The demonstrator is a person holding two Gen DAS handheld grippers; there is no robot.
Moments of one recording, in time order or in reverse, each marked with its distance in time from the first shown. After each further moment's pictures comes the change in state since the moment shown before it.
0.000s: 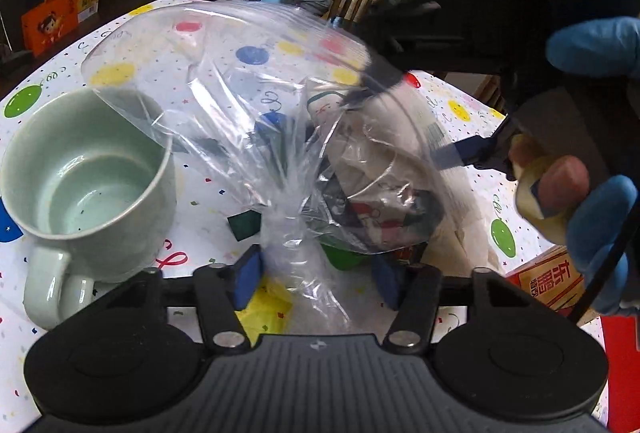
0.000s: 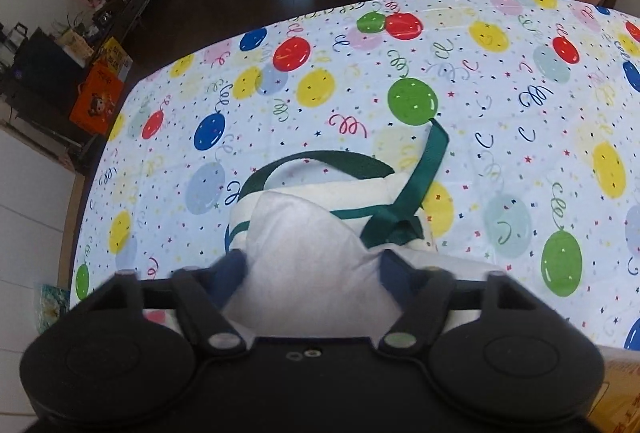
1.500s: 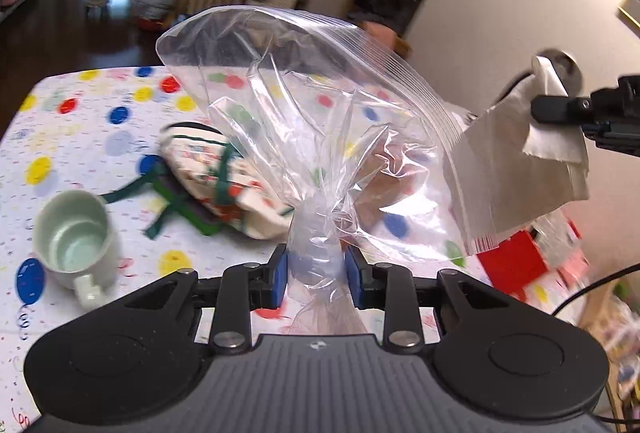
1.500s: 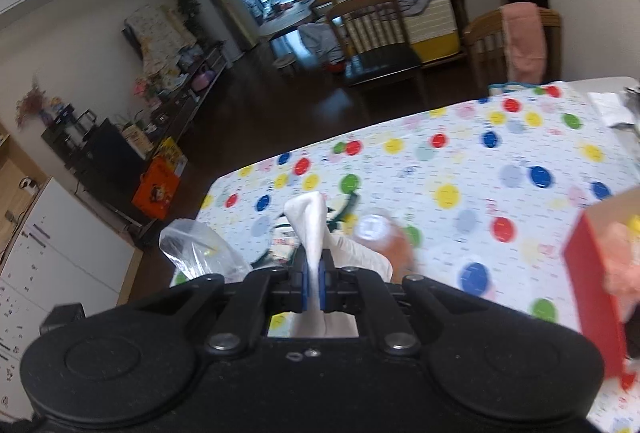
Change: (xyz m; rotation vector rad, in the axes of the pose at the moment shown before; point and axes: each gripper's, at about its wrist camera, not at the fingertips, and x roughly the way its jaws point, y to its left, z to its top) left arm -0.145 -0.053 0.018 0.361 0.132 -0.344; right arm -0.306 -0.097 -0.117 0.019 -0.341 0.133
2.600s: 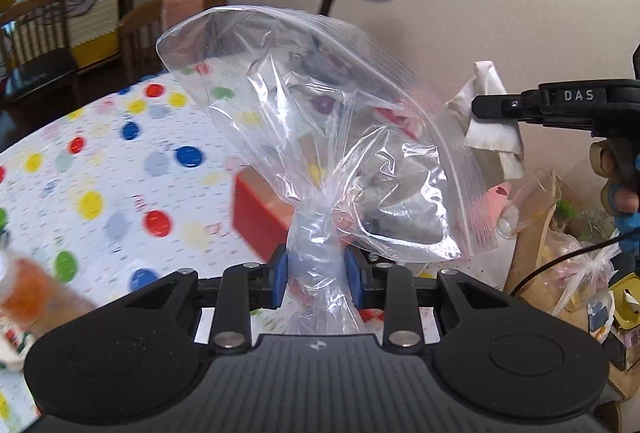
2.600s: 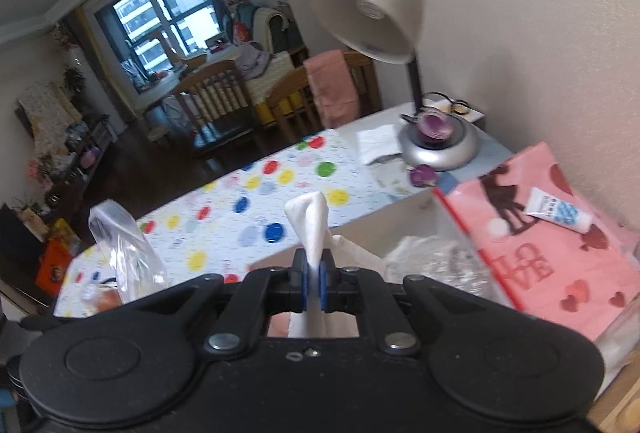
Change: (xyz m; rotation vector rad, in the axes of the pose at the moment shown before) left arm 0.138 -0.309 0.051 0.381 0.182 -0.188; right arm -0.138 -0.290 0.006 0.157 -0.173 -0.305
